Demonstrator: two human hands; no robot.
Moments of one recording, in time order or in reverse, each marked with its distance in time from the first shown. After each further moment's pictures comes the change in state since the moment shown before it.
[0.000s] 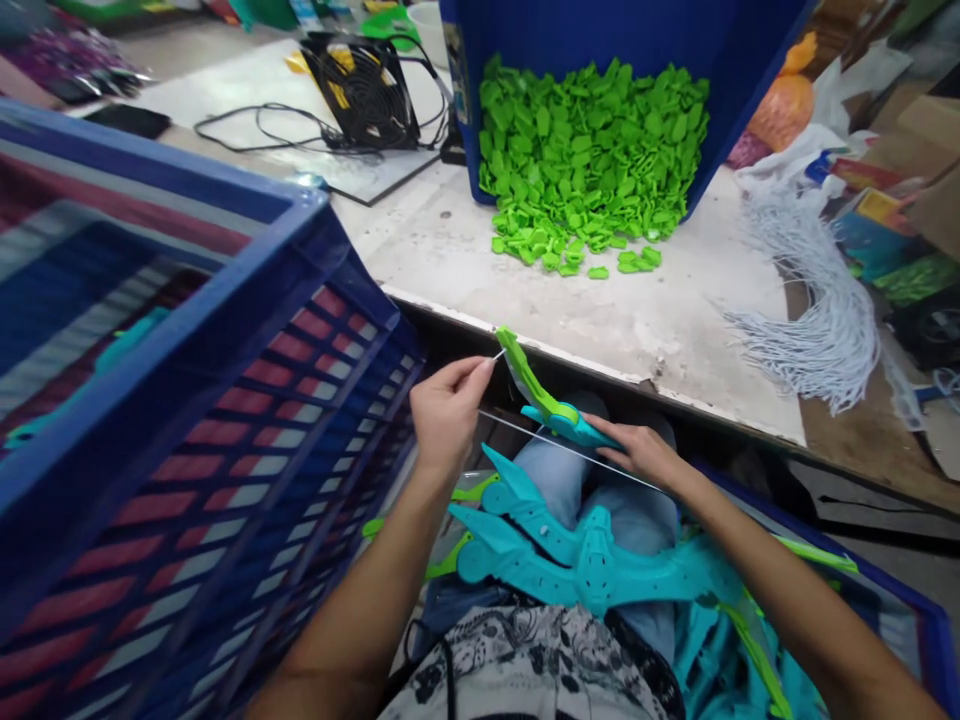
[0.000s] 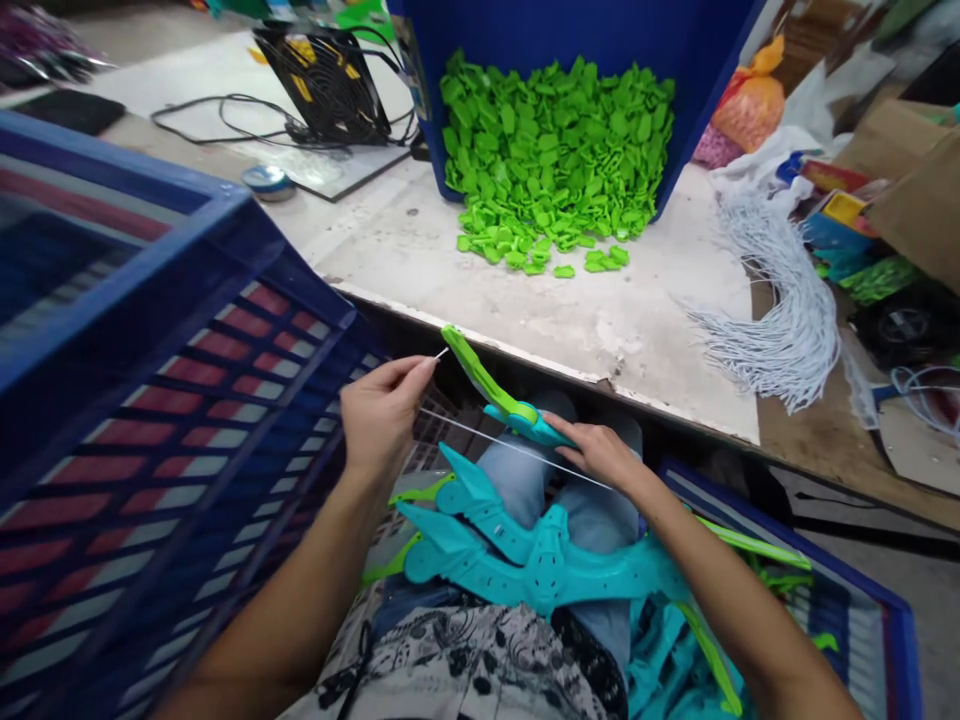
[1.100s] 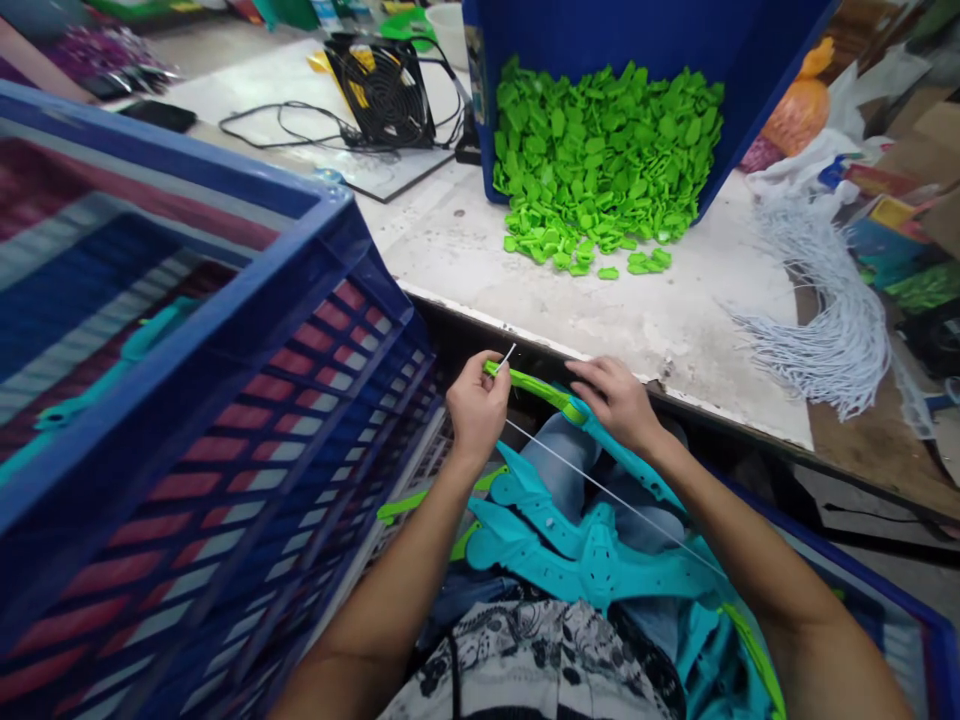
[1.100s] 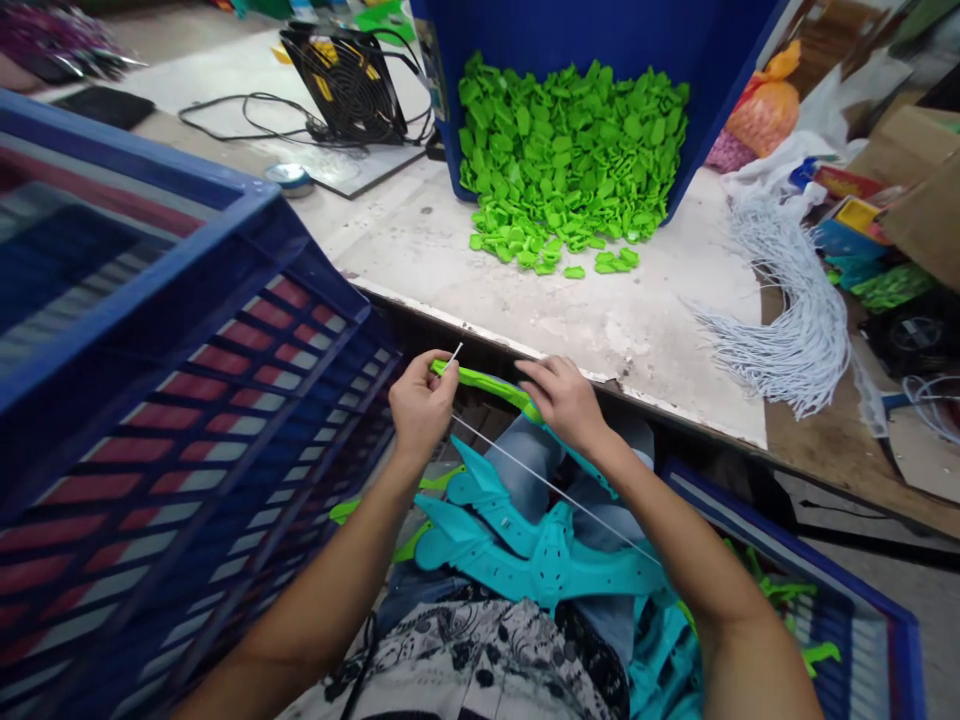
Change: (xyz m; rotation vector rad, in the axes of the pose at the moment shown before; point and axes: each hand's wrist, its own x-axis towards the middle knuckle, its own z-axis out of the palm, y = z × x) left_hand -0.003 -0.017 0.007 0.332 -0.045 0.150; right_hand 0.067 -0.065 -0.038 -0.017 0.552 -0.214
